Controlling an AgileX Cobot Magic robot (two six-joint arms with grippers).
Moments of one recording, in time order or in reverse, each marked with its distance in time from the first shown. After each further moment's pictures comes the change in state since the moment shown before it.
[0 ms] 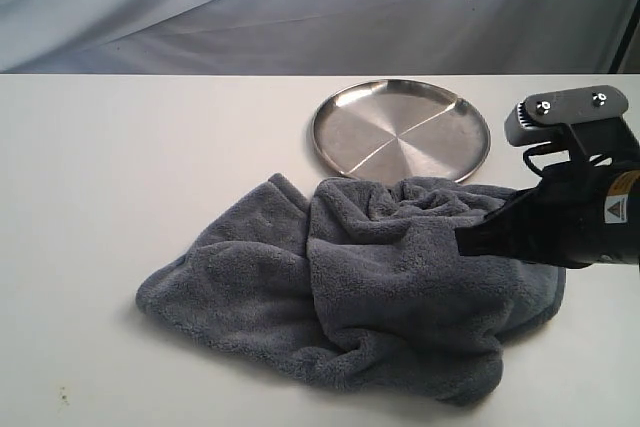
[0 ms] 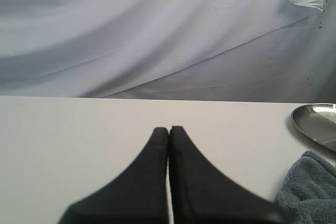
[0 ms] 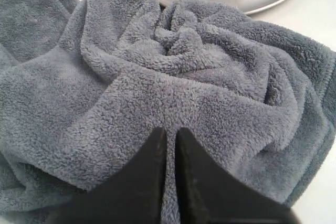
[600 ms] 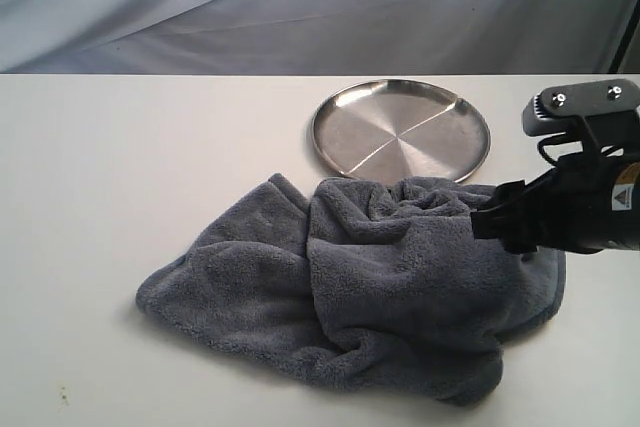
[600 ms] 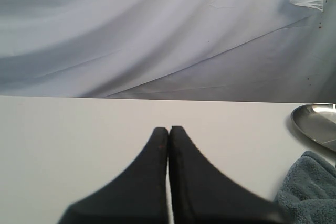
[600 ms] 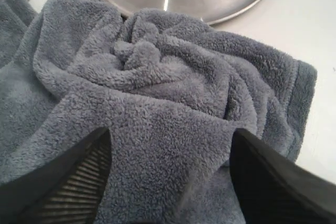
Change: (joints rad) left arm 0.000 0.000 0.000 0.000 0.000 0.000; right arm -0.080 0.065 0.000 -0.035 -0.066 -0.007
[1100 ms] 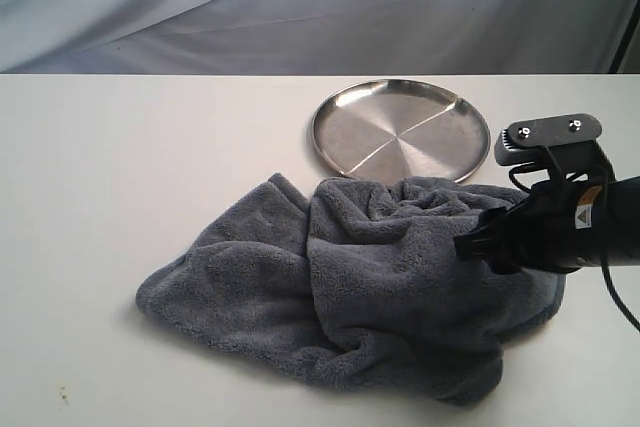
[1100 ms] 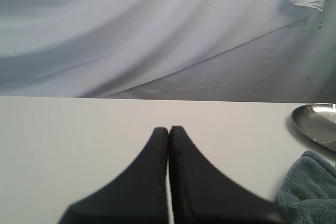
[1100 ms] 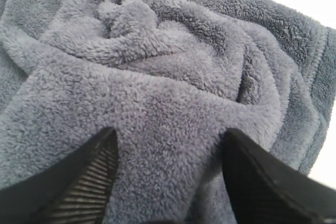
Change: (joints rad) left arm 0.000 0.000 0.000 0.000 0.000 0.000; right arm 0.000 0.137 0.000 0.000 -0.041 0.000
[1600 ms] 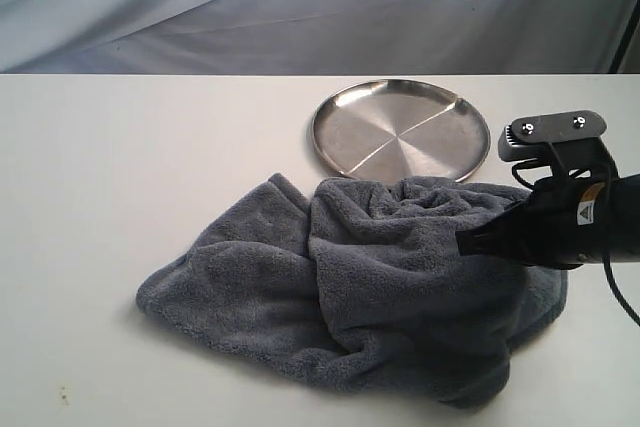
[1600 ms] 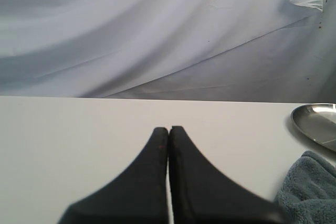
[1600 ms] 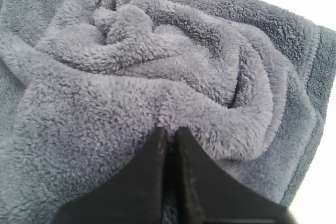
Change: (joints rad) left arm 0.000 0.000 0.000 0.000 0.000 0.000; right arm -0.004 0.002 -0.005 0.012 -0.005 0.000
